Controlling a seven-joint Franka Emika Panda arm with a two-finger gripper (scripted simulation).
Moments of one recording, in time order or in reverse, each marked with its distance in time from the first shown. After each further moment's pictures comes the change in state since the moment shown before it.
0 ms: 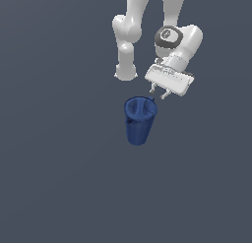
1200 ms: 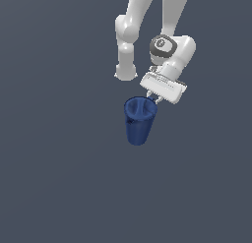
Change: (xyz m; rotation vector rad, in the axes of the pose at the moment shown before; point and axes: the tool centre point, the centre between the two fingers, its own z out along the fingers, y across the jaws) arm 0.000 0.007 0.039 -0.016 0.013 0.012
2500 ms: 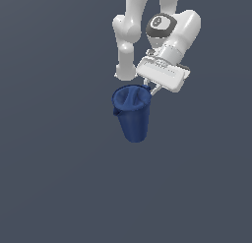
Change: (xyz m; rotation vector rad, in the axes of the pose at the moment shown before) arm 0.089 -0.013 -0.028 -0.002 0.003 0.000
